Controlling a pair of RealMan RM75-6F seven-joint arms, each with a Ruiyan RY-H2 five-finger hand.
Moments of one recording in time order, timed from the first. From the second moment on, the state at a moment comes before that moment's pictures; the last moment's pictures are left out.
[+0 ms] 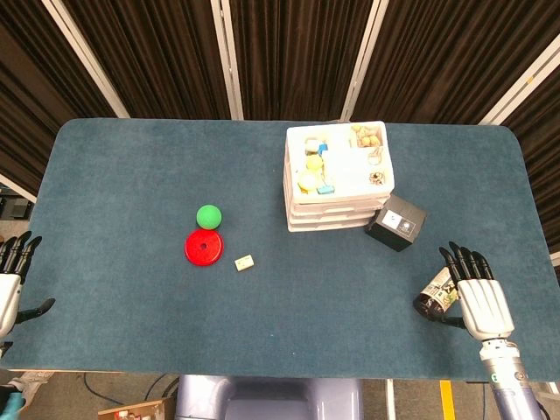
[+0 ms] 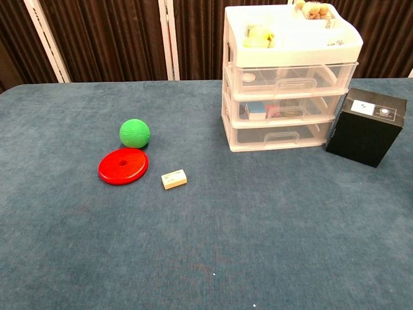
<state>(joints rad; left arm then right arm) -0.11 -1.13 -0.05 -1.57 1.47 1.47 0.06 0.19 -1.18 0.03 -1.70 -1.41 1.38 -0.22</state>
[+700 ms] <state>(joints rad) -0.11 -1.12 -0.05 -1.57 1.48 1.47 0.05 0.19 -1.19 0.05 -1.72 -1.44 1.39 -0.17</state>
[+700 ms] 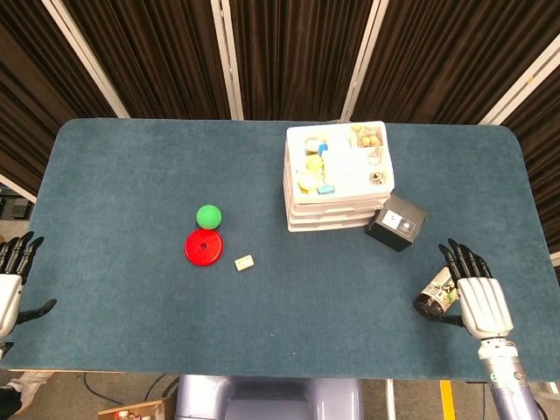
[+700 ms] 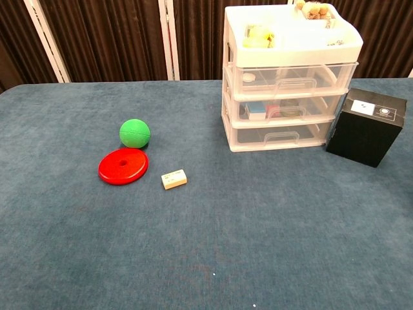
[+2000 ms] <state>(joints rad) -0.09 -1.12 -0.05 -1.55 1.51 1.52 0.01 0.65 -1.44 0.42 -2.05 -0.44 1.10 0.03</state>
